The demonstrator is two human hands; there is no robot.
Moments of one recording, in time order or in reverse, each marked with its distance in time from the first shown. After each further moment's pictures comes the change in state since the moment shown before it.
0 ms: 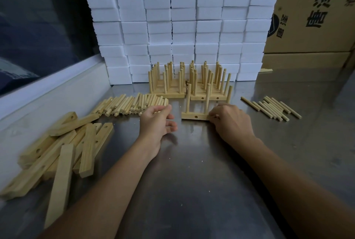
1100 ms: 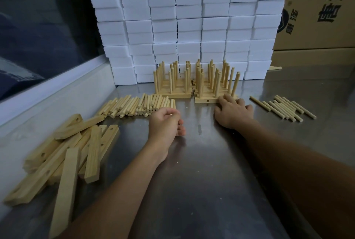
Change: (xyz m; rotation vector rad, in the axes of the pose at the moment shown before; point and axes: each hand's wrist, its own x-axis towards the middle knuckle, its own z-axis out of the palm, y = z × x) left_hand 0.001 -0.006 0.001 0.157 -0.029 0.066; right_hand 0.058 0.015 0.032 -0.022 -0.287 0.204
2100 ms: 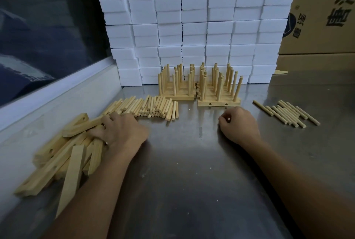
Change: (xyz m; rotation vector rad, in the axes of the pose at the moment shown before) left_hand 0.005 0.031 -0.064 1.529 0.386 -0.144; right_hand -0.039 0.003 0.002 0.310 0.280 -0.066
